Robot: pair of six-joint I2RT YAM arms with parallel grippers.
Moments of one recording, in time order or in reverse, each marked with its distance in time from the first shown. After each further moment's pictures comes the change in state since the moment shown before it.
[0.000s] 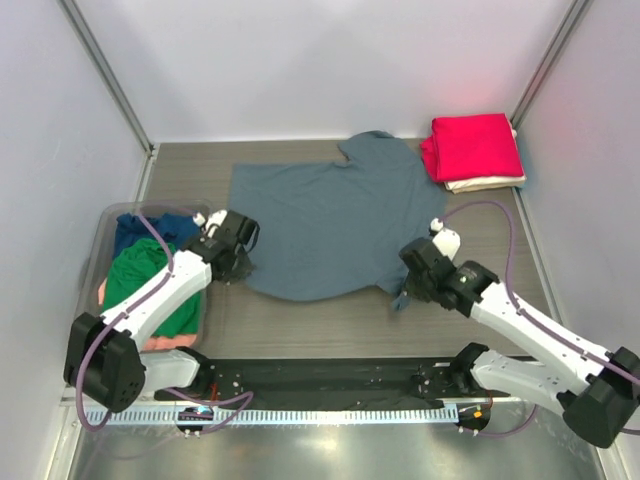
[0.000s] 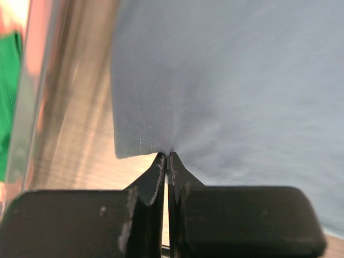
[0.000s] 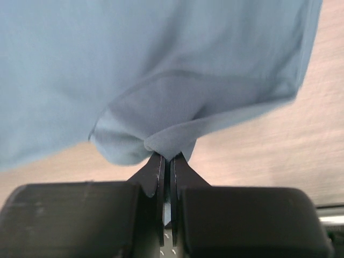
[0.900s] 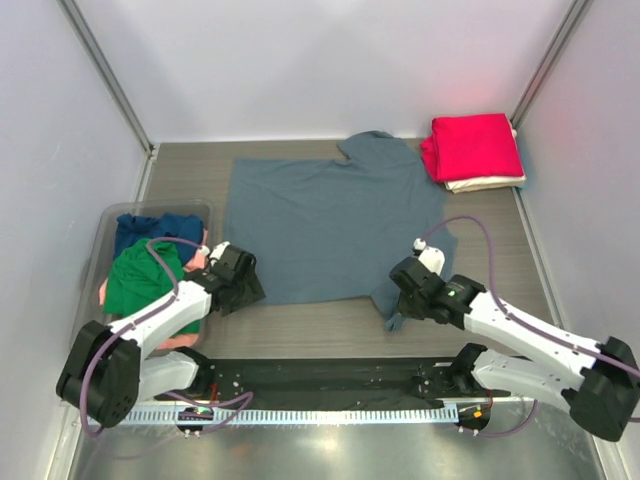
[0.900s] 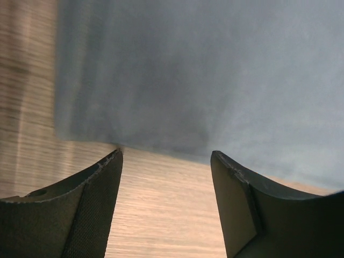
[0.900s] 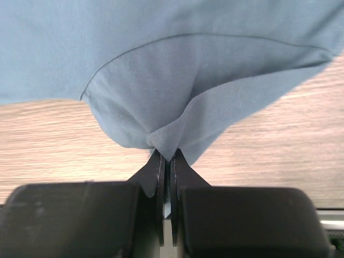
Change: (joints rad) left arm -0.003 -0.084 -0.311 0.280 0.127 0.029; right arm 0.077 0.064 -0.112 0.087 -0.084 -0.048
